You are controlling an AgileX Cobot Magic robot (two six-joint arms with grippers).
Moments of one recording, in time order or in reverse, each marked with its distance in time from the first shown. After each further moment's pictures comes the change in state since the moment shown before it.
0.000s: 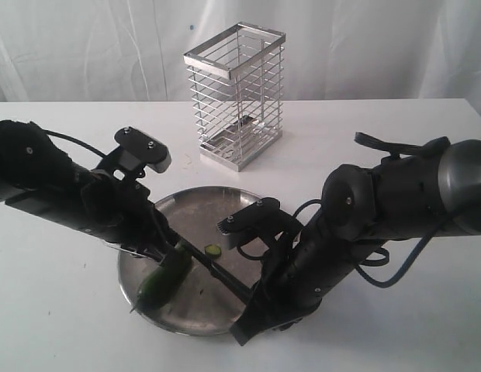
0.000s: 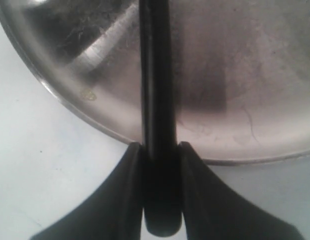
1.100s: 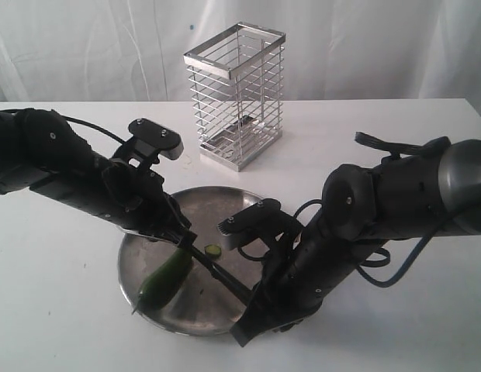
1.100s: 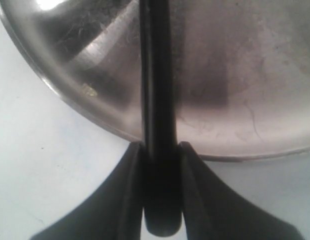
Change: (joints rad) left arm 0.000 0.067 -0.087 -0.041 0.025 0.000; right arm 0.000 0.000 0.000 0.000 0.012 0.002
